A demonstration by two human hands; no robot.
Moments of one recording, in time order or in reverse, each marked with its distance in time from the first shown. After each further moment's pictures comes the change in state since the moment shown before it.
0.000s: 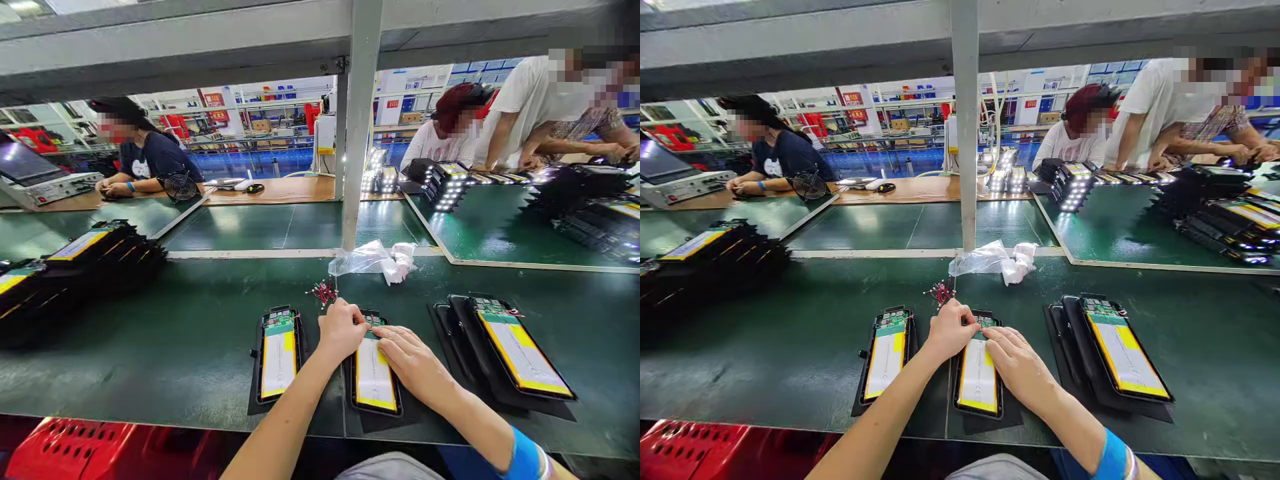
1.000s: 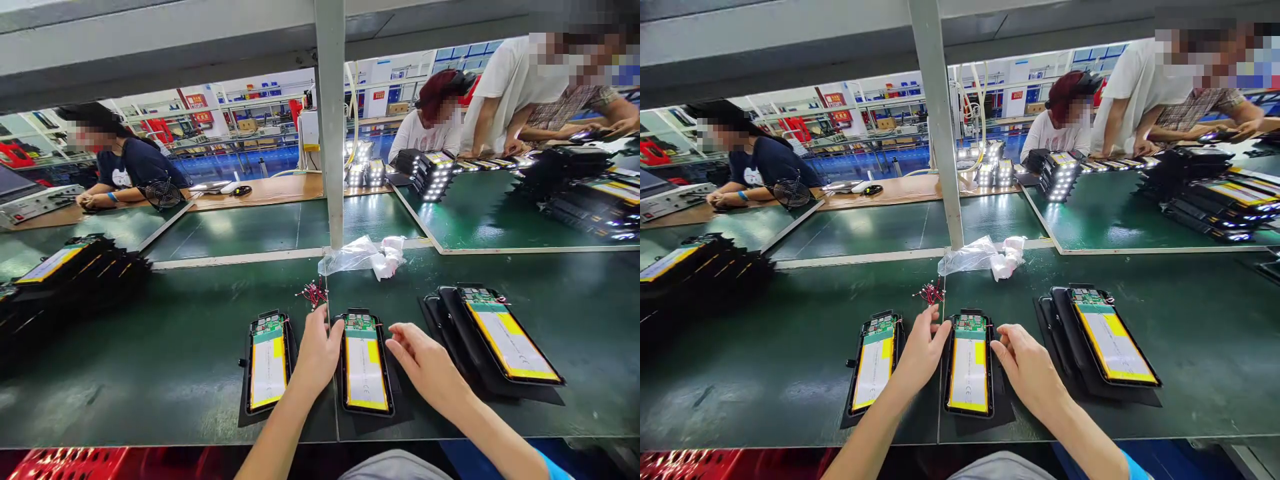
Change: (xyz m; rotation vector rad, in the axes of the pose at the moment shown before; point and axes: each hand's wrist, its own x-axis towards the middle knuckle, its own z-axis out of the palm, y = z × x) left_hand -0.028 -0.008 -0.007 -0.333 0.033 -0.098; right_hand -0.003 -0.005 -0.024 0.344 -0.150 0.651
